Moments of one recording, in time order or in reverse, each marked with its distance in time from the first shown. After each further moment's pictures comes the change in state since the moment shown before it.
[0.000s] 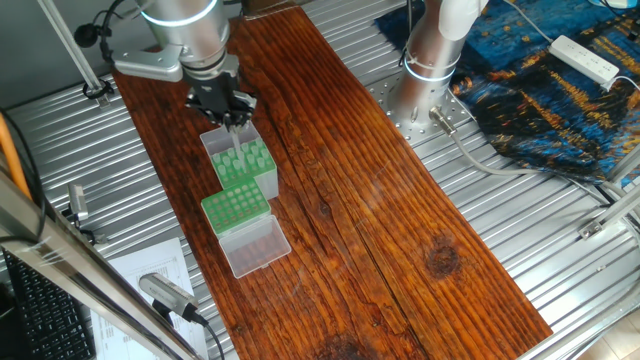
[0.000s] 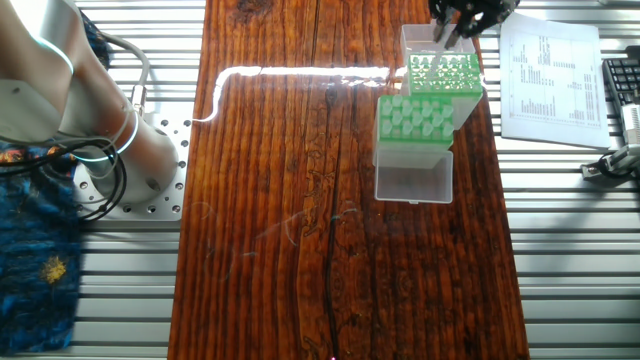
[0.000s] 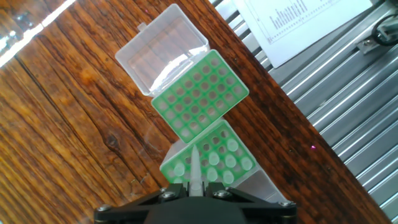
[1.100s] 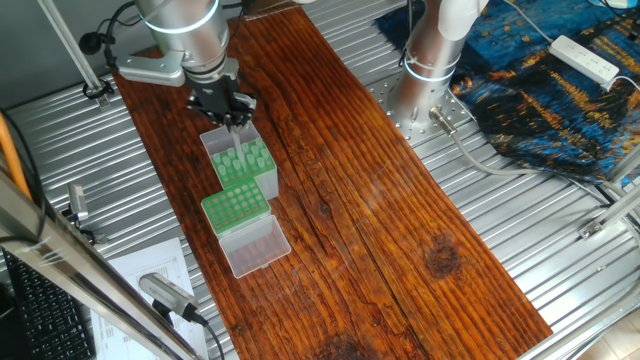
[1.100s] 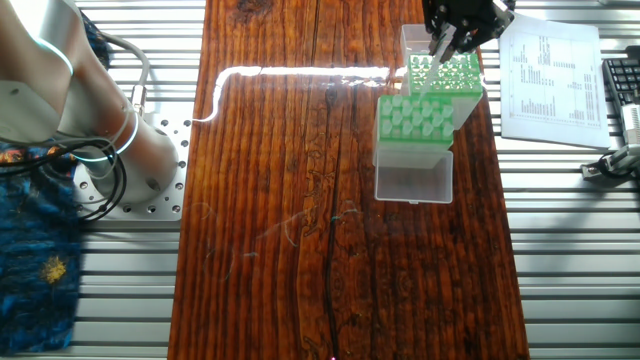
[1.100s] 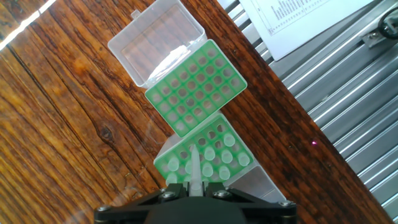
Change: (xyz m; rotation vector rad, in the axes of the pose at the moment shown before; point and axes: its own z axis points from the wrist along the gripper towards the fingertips) arm 0.009 0.001 0.012 0.001 0.013 -0.013
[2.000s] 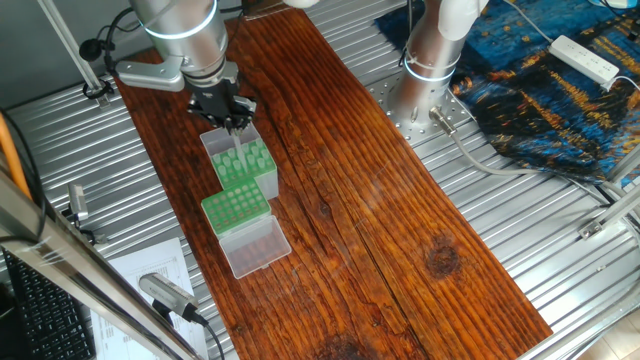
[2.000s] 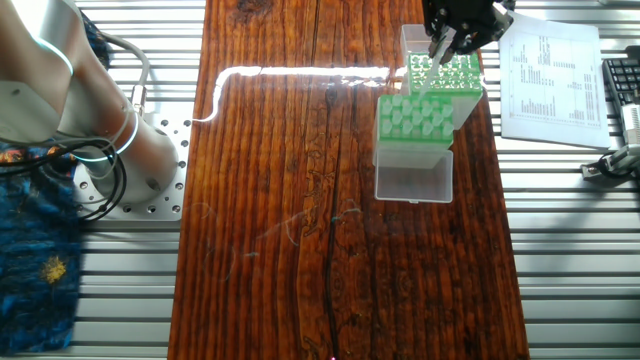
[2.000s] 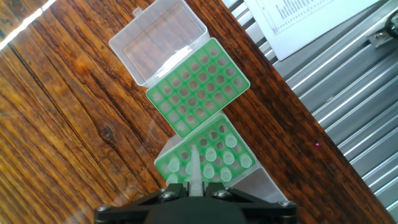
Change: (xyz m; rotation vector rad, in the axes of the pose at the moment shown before) arm -0.003 0.001 0.008 -0.012 0.008 -0.011
